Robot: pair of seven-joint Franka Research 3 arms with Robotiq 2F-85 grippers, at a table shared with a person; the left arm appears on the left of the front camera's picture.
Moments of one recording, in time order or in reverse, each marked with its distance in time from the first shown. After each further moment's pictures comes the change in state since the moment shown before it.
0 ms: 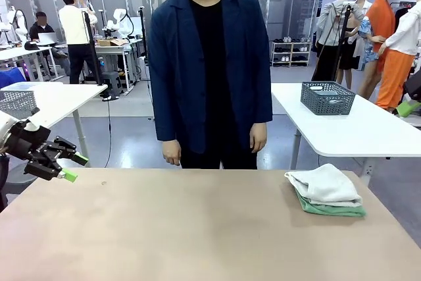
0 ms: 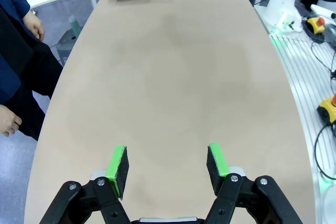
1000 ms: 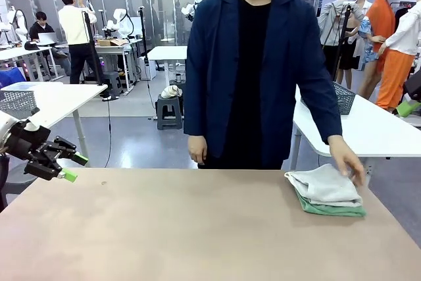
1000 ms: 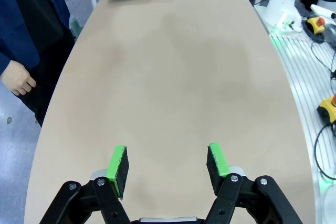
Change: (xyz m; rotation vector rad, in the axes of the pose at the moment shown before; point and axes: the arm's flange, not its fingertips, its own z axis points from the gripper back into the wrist) left arm 0.000 0.000 0.000 0.000 0.000 0.000; right arm 0.000 0.000 0.000 0.000 0.000 0.000
